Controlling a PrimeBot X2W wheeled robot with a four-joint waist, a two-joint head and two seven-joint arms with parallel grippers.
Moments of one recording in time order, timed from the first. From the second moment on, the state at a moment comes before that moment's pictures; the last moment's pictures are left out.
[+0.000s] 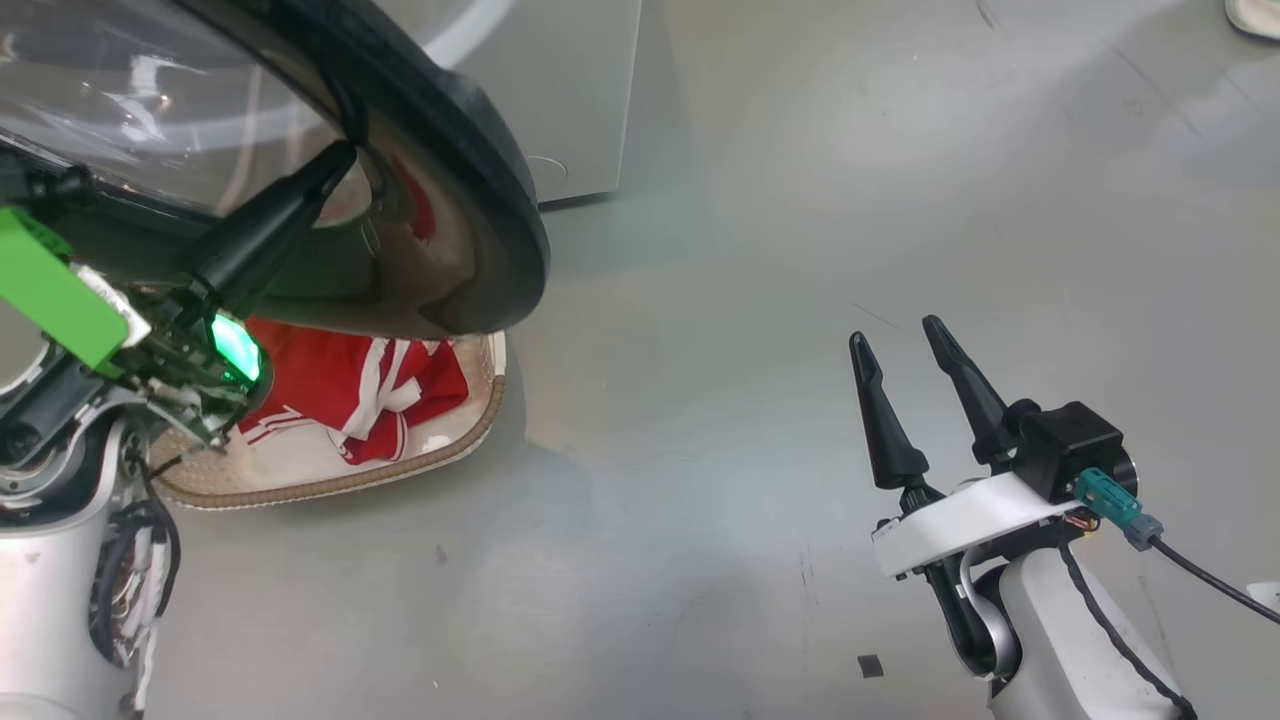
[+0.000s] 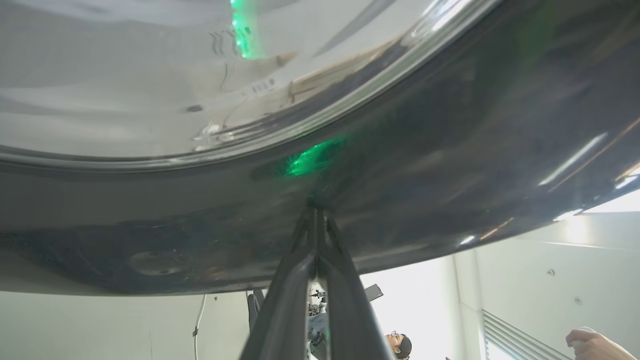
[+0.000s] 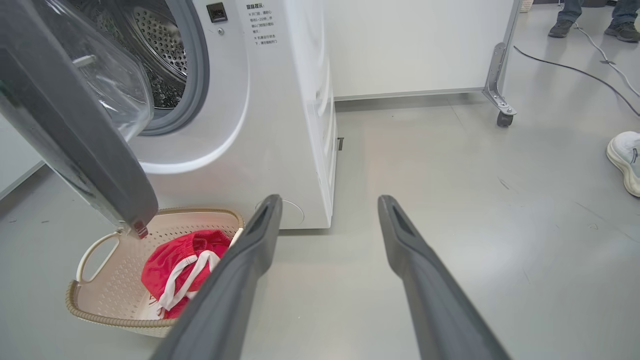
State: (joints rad) left arm -0.52 0.24 -0.08 0.04 -1.89 -0.06 0.71; right arm -0.21 -0.06 0.30 0.22 0.35 0.03 -0.24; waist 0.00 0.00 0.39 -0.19
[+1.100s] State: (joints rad) left arm -0.76 0.15 -0.06 0.30 -1.82 -0.11 0.58; right arm -0.24 -0.05 0.29 0.24 0.36 0.04 -0.25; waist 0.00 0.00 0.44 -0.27
